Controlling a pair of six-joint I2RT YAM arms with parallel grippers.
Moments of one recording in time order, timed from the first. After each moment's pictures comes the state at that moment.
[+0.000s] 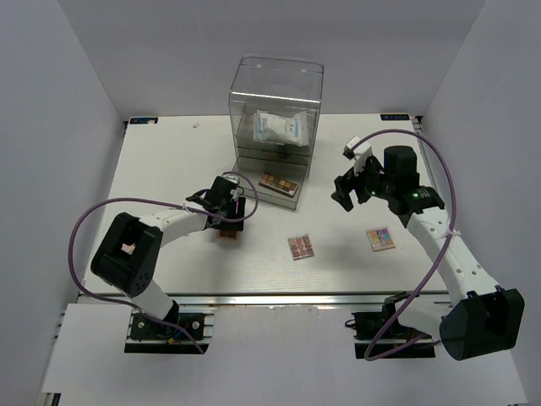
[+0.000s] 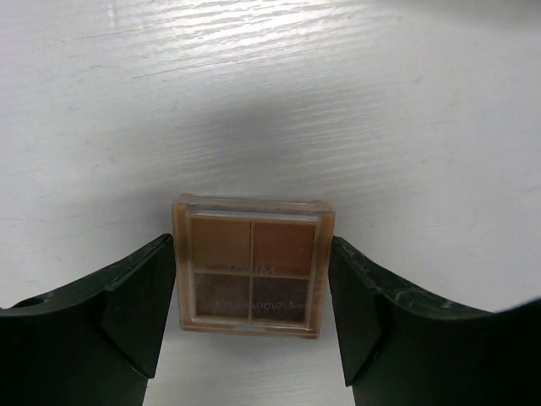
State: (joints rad) left arm -0.50 1.61 0.86 -0.29 -0.14 -0.30; right arm 0.26 1.15 1.00 -0.43 -0.46 -0.39
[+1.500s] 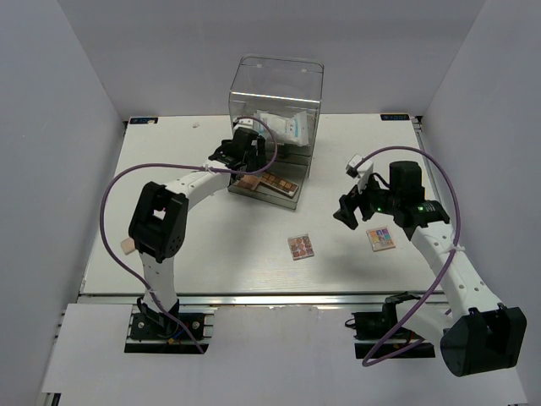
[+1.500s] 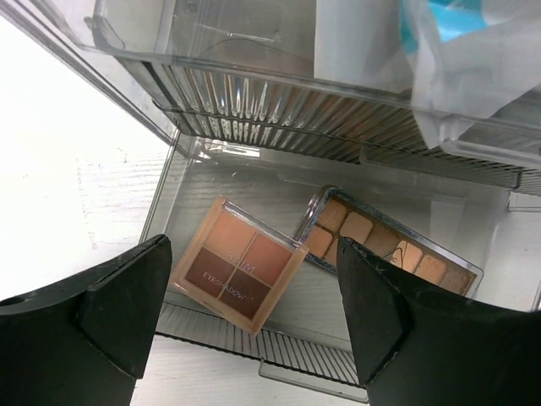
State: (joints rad) left arm -0.50 1.96 1.46 -0.19 -0.33 -0.36; right arm 0.21 1.05 0.89 -0.51 -0.60 -0.45
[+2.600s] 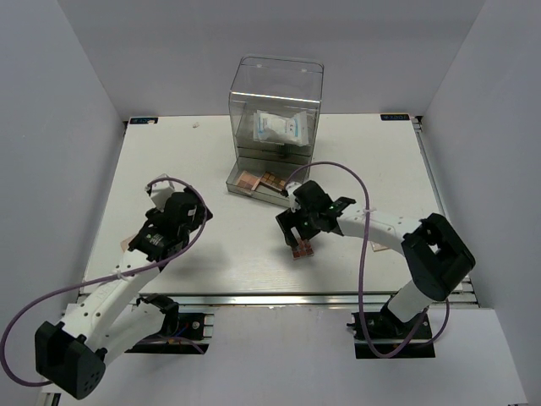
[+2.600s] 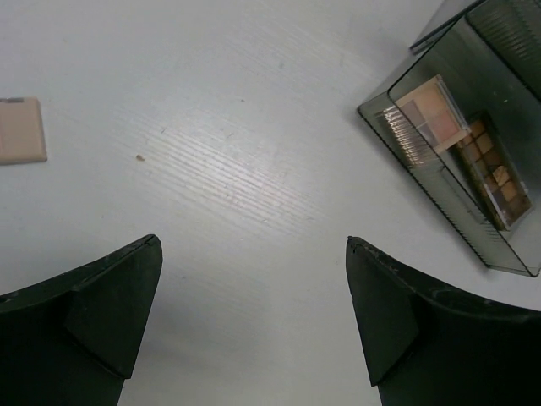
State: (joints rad) left arm -0.47 0.90 0.71 -0.49 -0.55 -0.78; right arm 0.76 1.57 0.94 -0.36 -0.09 0.10
